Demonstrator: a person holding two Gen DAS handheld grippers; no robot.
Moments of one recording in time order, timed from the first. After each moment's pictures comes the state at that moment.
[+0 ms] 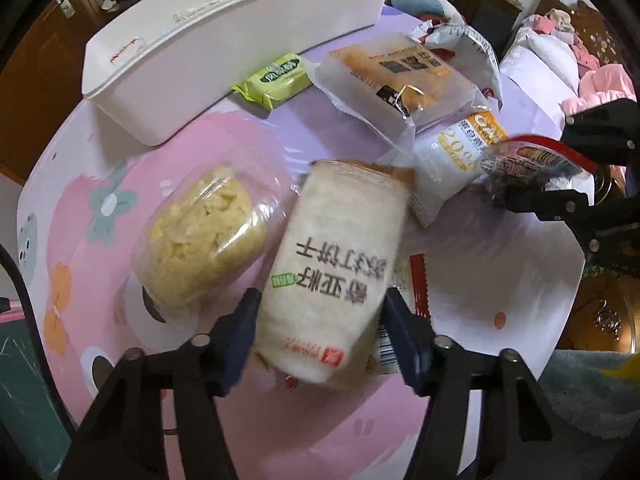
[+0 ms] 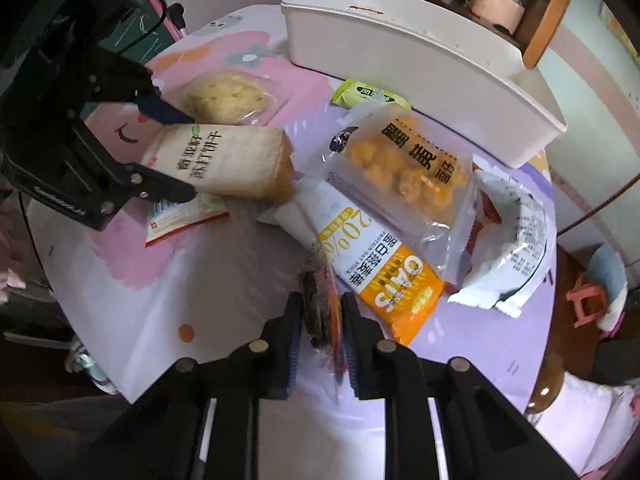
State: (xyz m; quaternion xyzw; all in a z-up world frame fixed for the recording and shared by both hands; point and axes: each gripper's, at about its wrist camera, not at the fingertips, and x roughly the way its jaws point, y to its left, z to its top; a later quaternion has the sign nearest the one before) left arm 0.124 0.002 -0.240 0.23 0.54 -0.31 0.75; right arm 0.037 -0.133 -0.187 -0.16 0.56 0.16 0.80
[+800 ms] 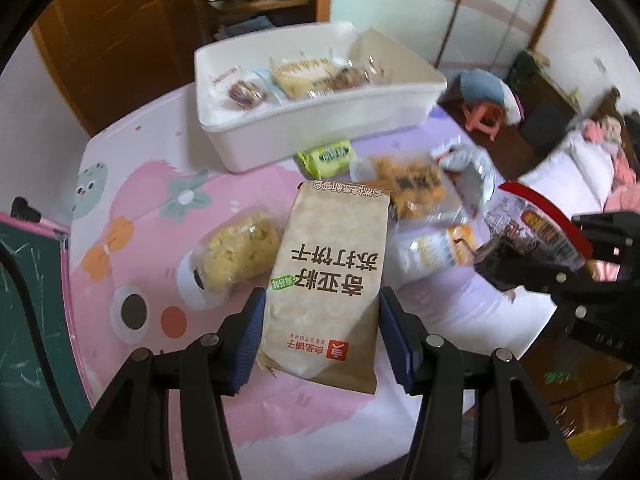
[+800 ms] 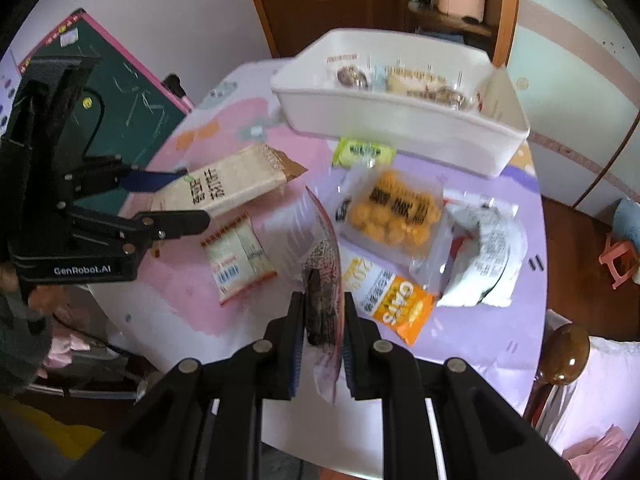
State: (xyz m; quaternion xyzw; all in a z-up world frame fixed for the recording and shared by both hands) left arm 0.097 0.015 -0.140 0.09 0.52 -0.21 0.83; right arm 0.035 -0.145 -0.100 -0.04 0.54 0.17 0.83
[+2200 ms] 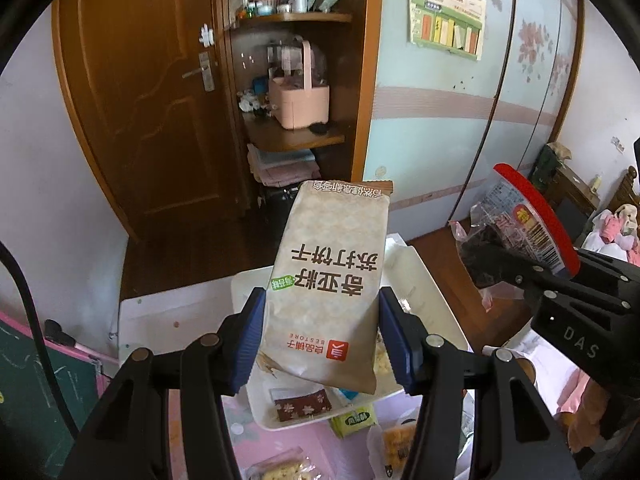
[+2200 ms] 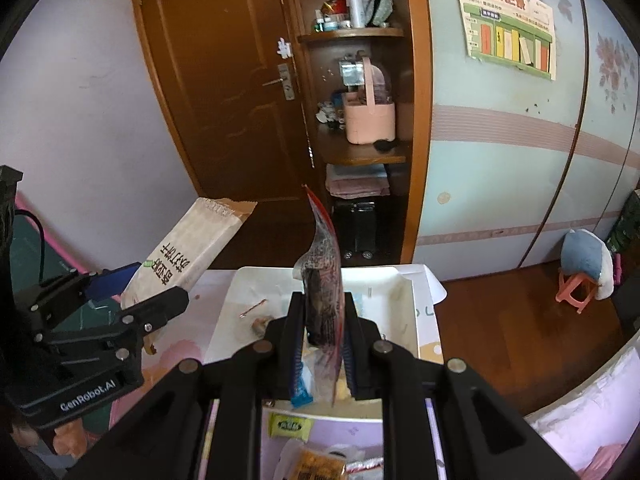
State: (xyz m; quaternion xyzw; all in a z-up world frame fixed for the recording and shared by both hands) left arm 0.302 -0.041 0.041 0.06 0.39 -0.17 0.90; right arm 0.257 -0.187 0.066 0.03 0.40 0.02 0.91
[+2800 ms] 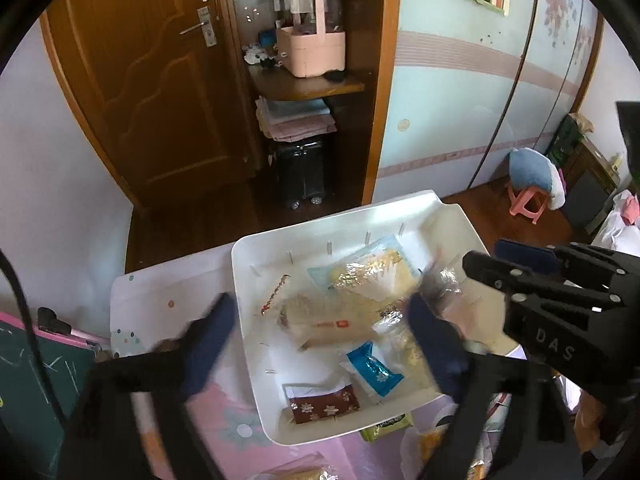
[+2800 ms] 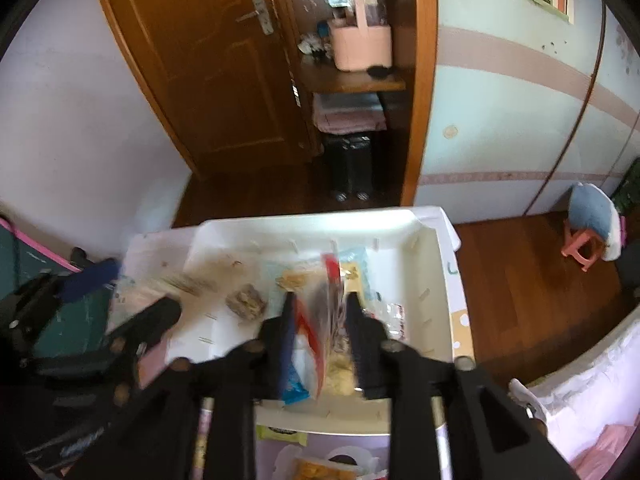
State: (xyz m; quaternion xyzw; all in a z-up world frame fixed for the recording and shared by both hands) left arm 0.348 -0.045 -0.034 0.08 0.45 -0.14 0.88; right arm 0.320 -0.182 -0.023 0.04 0.51 0.00 0.86
